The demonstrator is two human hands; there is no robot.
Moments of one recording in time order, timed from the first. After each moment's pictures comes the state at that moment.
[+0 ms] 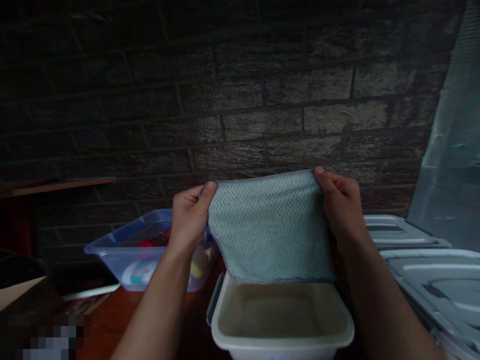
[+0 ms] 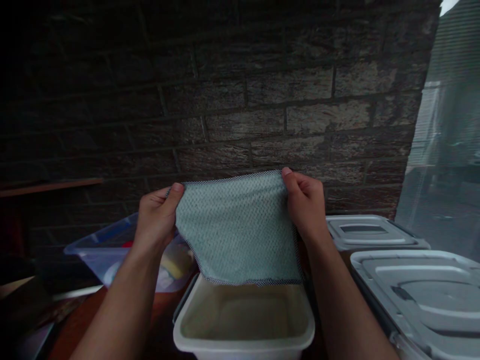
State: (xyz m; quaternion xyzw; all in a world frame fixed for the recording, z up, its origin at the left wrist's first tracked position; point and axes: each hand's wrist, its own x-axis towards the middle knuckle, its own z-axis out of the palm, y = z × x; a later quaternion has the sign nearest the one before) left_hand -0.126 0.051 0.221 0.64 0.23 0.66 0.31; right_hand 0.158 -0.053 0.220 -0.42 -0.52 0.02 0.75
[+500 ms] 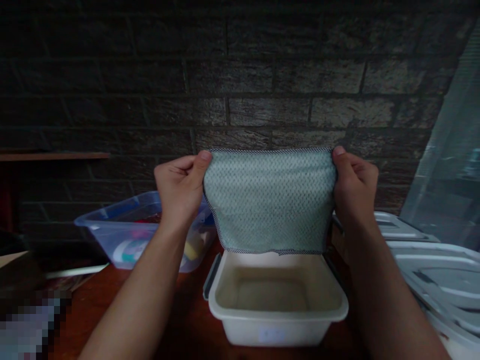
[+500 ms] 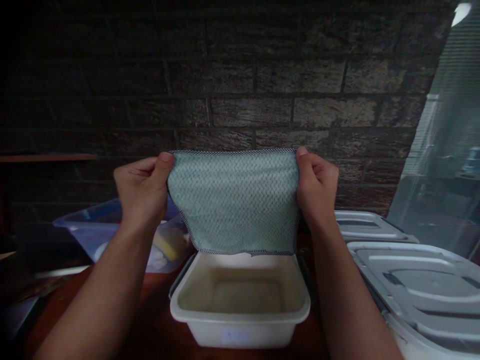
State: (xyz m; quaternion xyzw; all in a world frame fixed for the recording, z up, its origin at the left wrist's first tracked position) left_hand -0.129 0.040 0.231 0.61 0.15 0.77 0.11; right_hand 0.157 -0.062 0.223 -0.37 -0.53 -0.11 0.76
